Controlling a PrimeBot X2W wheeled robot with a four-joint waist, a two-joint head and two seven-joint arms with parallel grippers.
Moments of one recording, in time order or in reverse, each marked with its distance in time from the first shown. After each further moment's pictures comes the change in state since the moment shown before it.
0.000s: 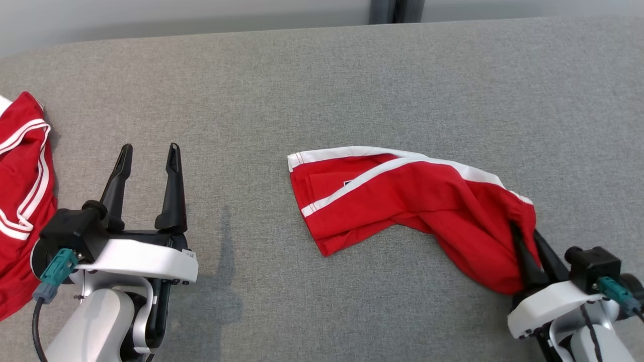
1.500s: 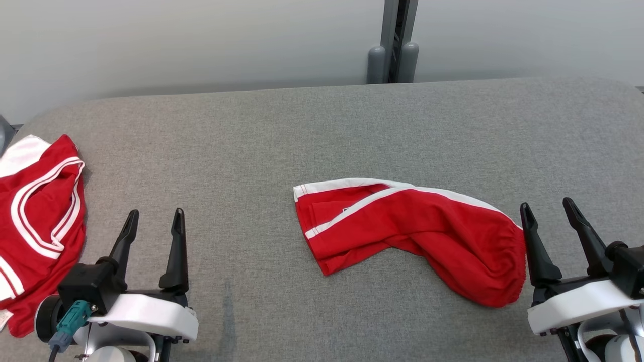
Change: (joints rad) left arm 0.184 0.051 -0.032 -0.069 0.003 0.074 0.037; right arm 0.132 0.053 -0.115 -0.386 0.012 0.000 0.172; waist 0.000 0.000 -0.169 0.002
